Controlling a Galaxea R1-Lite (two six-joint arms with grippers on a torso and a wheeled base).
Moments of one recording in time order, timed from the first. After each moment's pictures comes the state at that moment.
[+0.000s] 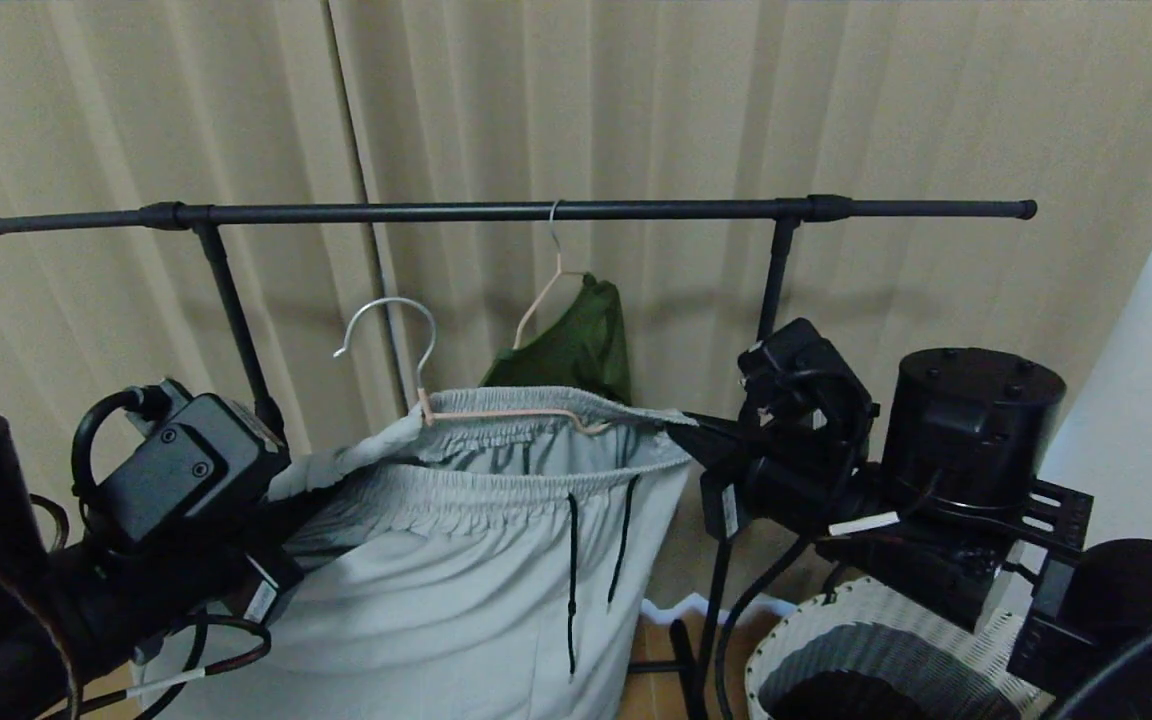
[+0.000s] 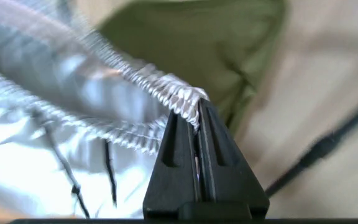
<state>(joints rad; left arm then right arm) -0.42 1.31 -0.39 -0.66 0.06 0.56 0.71 1.75 -0.70 -0.87 -0.11 -0.08</state>
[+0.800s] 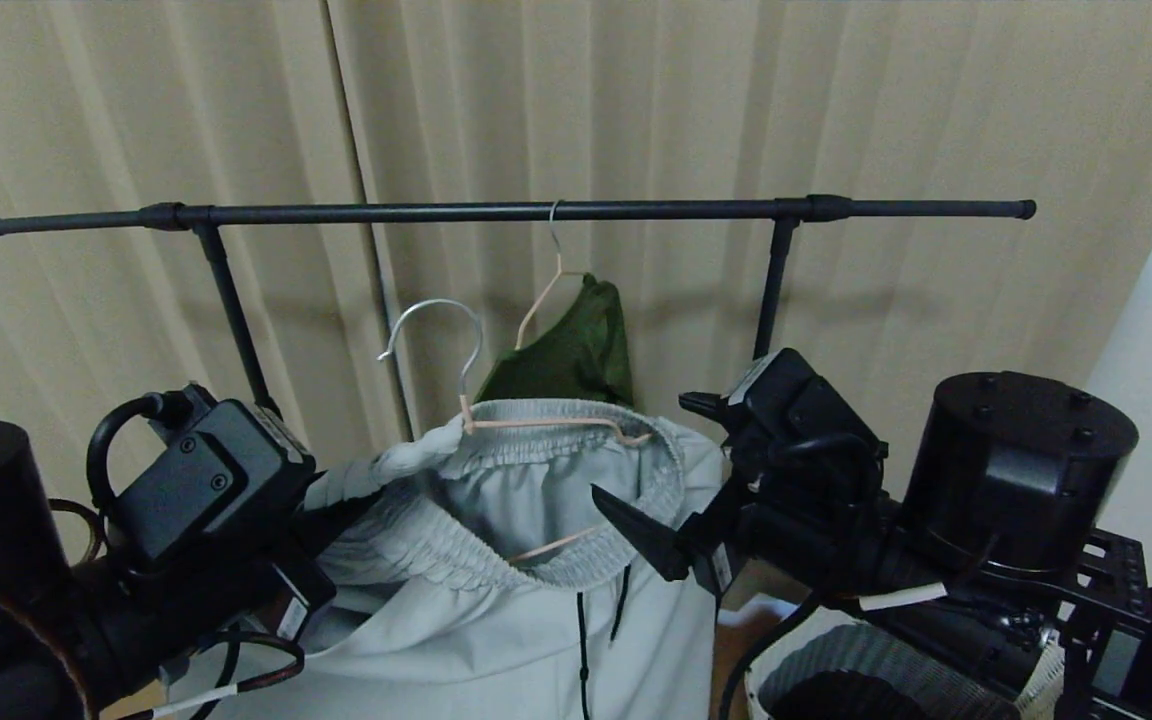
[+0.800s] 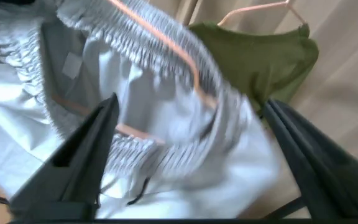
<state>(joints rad) -0.54 1.32 -0.40 -0.69 0.07 0.51 0.82 1.71 -0.66 -0.91 -0.10 -0.25</state>
